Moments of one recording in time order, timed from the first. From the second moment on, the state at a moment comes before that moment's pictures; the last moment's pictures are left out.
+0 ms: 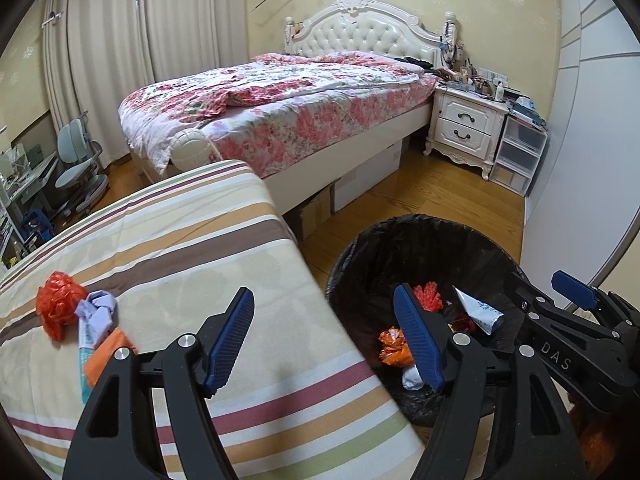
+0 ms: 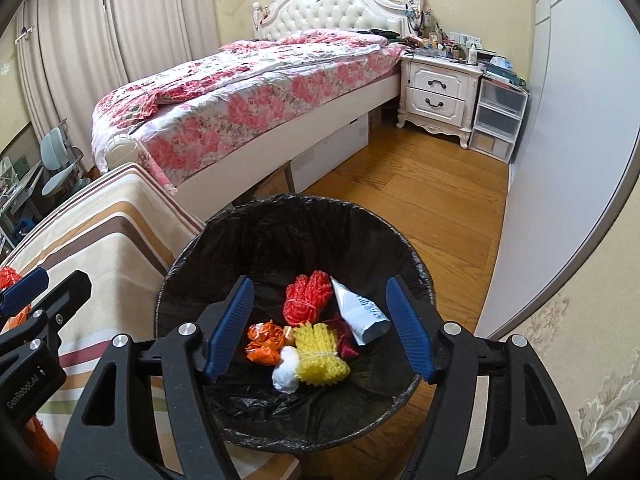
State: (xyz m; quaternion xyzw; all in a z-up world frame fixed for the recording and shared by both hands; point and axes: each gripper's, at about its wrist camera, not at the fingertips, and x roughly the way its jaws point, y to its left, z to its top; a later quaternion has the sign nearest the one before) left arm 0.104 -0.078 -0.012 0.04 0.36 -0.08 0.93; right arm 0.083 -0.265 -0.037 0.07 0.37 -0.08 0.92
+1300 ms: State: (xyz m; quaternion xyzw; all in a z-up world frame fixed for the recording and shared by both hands) left arm 0.023 0.159 -0.018 -0.05 0.38 0.13 0.92; right arm 0.071 -0.036 -0.018 -0.02 0.39 0.13 0.91
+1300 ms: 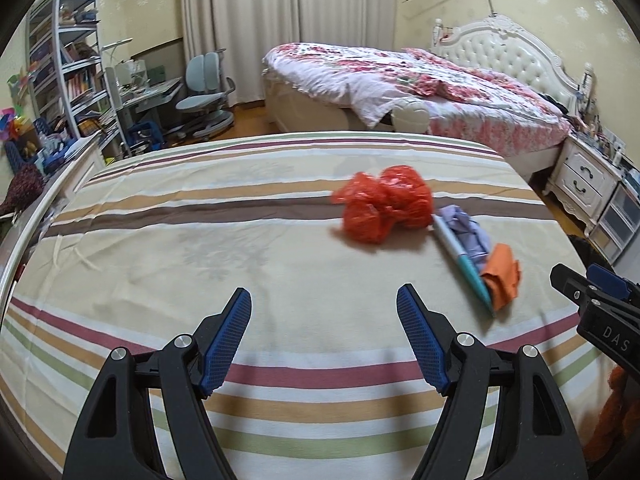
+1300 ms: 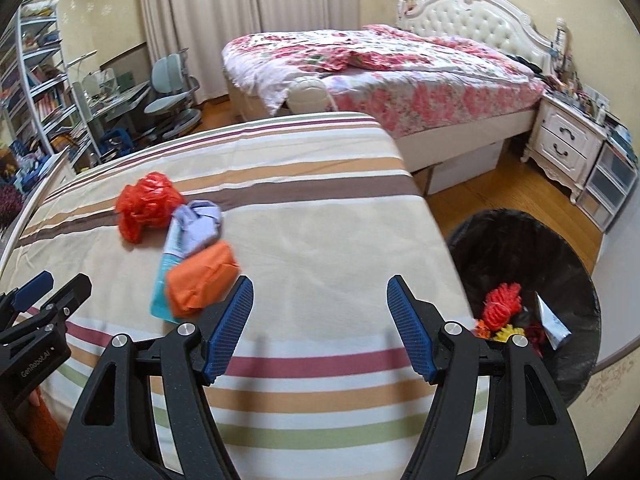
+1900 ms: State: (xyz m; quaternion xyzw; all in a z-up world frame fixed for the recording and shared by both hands) left arm 0.014 0.191 -0.024 -0.07 0.38 0.15 0.91; right arm 0.076 0.020 -0.026 -0.05 0.40 0.16 0.90
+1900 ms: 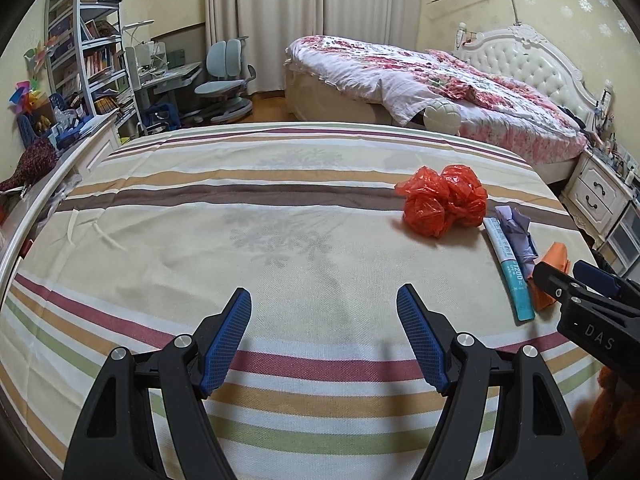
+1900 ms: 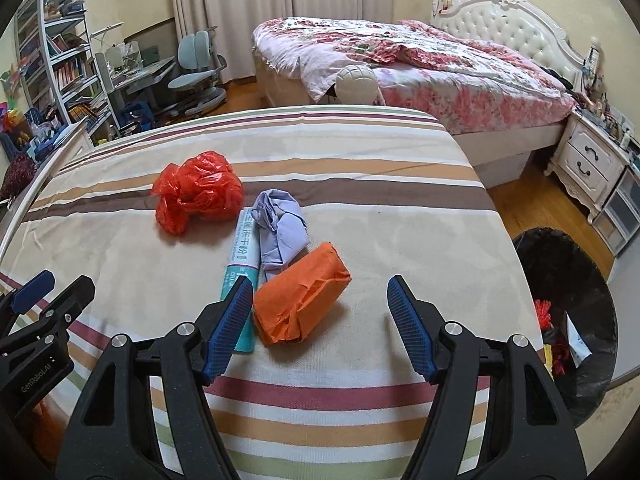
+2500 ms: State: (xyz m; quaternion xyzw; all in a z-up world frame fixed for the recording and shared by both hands) left arm 0.016 0.190 -0.026 -0.07 0.38 0.15 0.91; right arm 0.078 -0.001 -0.024 -0.04 0.40 0.14 0.90
